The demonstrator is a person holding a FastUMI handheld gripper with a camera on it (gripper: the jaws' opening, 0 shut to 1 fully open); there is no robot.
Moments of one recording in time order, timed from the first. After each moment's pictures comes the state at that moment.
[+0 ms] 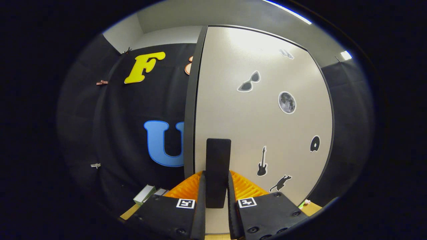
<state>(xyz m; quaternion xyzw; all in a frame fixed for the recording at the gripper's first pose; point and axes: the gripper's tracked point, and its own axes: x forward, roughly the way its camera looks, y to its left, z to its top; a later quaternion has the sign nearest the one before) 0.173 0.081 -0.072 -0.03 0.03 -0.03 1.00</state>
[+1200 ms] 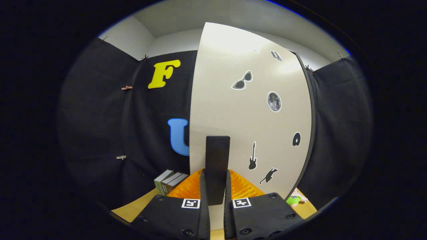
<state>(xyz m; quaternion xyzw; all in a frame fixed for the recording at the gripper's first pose) 0.069 0.066 -0.043 -0.01 0.04 0.08 1.00</state>
